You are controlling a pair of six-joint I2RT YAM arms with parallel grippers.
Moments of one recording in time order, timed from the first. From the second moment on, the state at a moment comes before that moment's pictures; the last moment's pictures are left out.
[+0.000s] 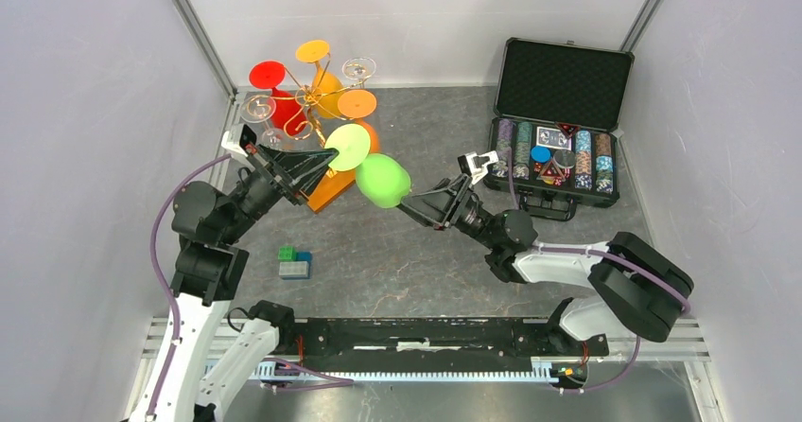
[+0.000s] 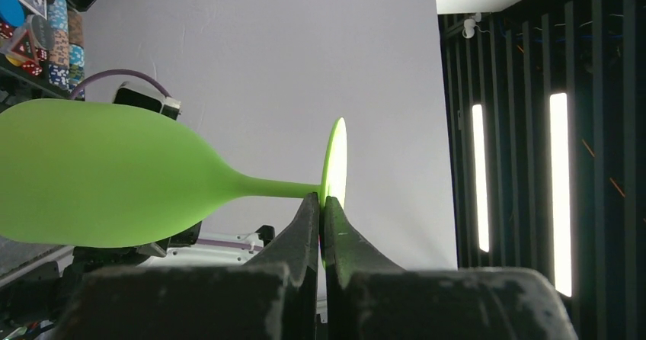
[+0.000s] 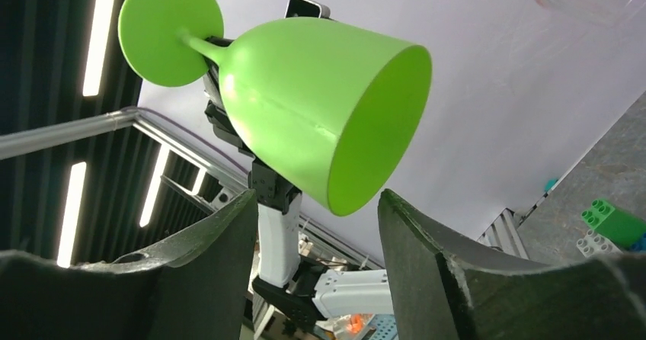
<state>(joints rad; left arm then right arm) -0.26 0.64 0.96 -0.09 0.50 -1.71 0.86 1.39 0.47 1.46 -0.27 1.41</state>
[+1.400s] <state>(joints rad) -0.27 0.70 0.83 0.14 0.40 -1.73 0.86 1.06 0.63 1.22 -0.05 0.87</state>
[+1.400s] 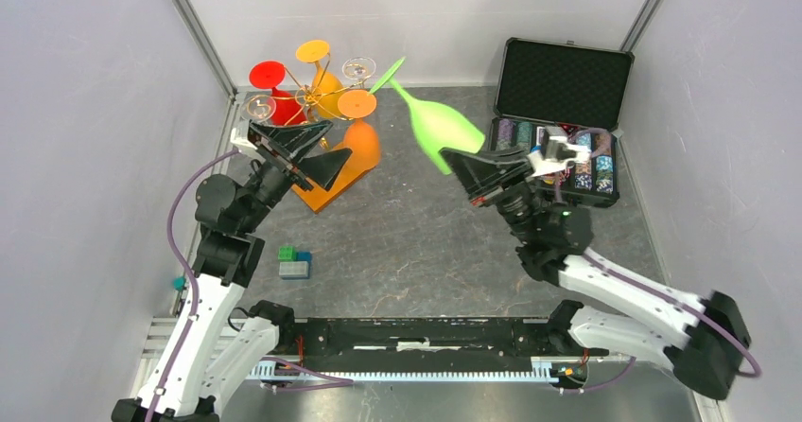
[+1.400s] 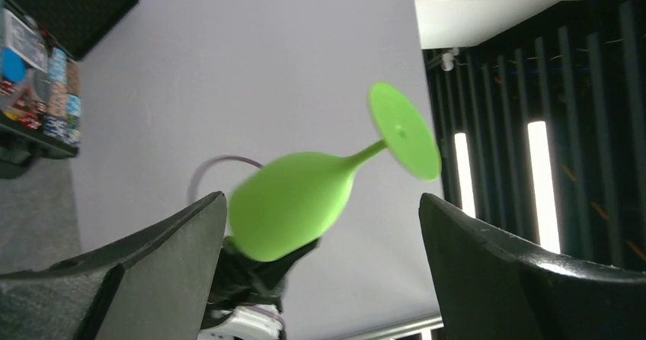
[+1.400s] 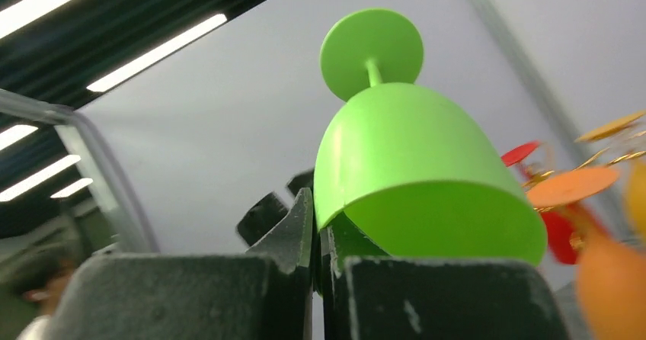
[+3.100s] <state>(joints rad) -0.27 0.72 1.27 -0.66 0.18 -0.64 0.57 1.78 1.59 -0.91 0.08 -0.01</state>
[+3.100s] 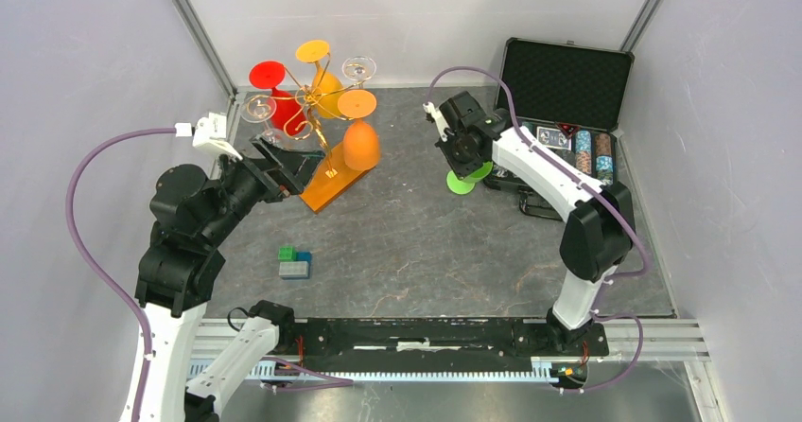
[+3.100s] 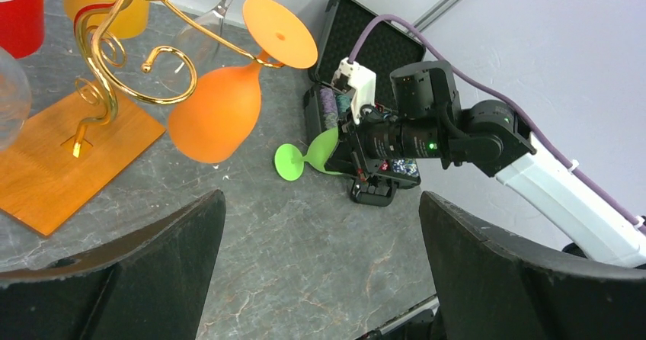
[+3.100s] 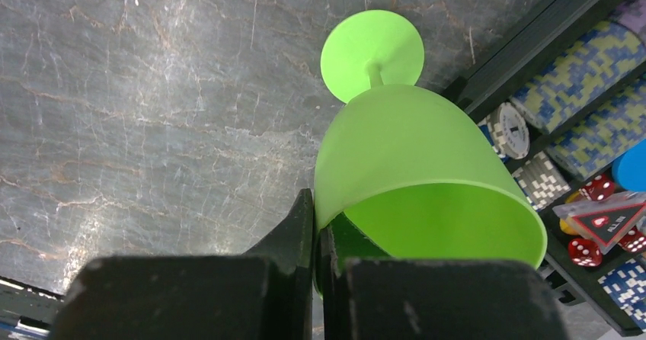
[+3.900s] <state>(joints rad) -0.27 0.75 1.30 -0.69 0.18 -0.60 0.53 1.96 1.88 -1.01 0.06 -0.11</state>
